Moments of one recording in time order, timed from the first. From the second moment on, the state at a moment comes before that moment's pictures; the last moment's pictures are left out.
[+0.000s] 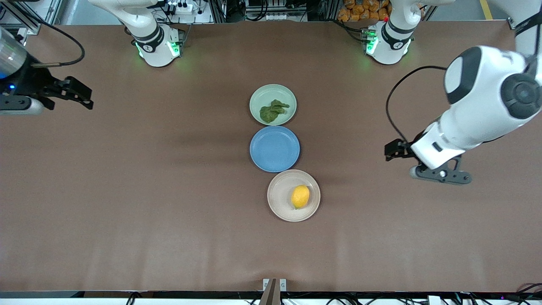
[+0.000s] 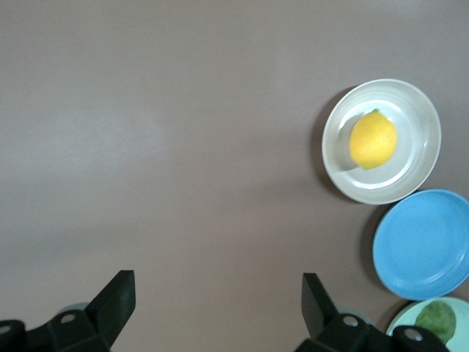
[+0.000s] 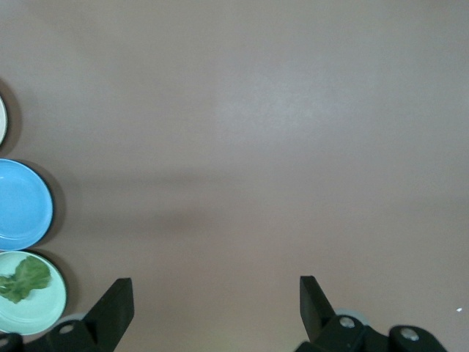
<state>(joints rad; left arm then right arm) -0.19 0.32 -0.09 -1.52 -0.08 1.88 -0.12 0.05 -0.01 0.09 -1.55 -0.01 1.50 0.18</state>
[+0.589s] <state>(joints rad) -0.31 0.50 -0.16 -1.52 -0.10 2.15 -0.26 0.26 0.01 0.10 -1.68 -0.01 1.57 0.49</state>
